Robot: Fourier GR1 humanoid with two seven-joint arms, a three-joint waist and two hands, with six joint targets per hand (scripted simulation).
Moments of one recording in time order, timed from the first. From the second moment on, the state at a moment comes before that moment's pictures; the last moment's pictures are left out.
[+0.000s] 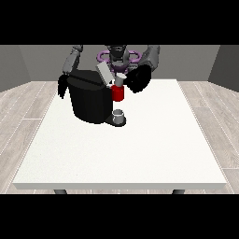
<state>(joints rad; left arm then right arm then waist) -1.15 0.36 0.23 -0.74 -0.48 -0.24 0.03 -0.39 -0.16 -0.14 -1.02 -0.09 0.15 -0.39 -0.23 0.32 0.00</state>
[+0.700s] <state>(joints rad) -1.19 0.42 0.22 -0.71 -0.51 -0.21 0.02 -0.48 -0.15 -0.14 -0.98 -0.09 0.12 -0.36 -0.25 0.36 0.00</state>
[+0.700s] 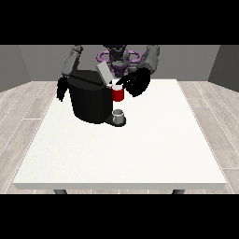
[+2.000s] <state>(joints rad) -0.53 0.12 0.30 -0.71 -0.25 -0.32 -0.35 -0.09 -0.09 -0.06 -1.03 -0.05 0.17 -0.42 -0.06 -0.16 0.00</state>
